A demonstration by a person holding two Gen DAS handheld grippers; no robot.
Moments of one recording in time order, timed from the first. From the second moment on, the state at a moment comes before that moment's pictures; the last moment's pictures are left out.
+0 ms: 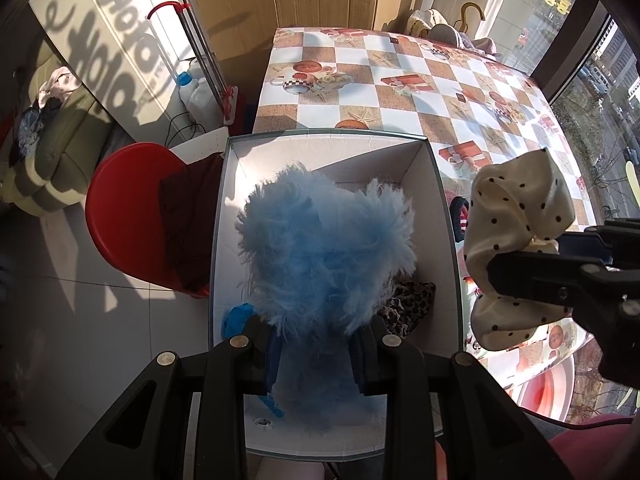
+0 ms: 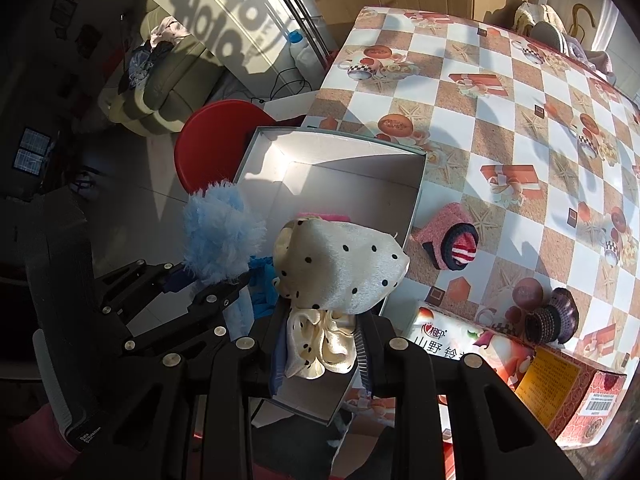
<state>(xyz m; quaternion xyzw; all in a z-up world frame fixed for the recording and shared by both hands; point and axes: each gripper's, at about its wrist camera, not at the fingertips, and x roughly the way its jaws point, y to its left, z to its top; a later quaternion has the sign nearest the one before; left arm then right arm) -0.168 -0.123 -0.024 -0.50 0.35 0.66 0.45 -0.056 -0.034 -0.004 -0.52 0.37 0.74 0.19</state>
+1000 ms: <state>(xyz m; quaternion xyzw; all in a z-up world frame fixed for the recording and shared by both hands) -0.174 -0.104 -0.032 -0.51 0.34 0.65 0.46 -0.073 -0.010 -0.012 -0.51 0.39 0.74 0.18</state>
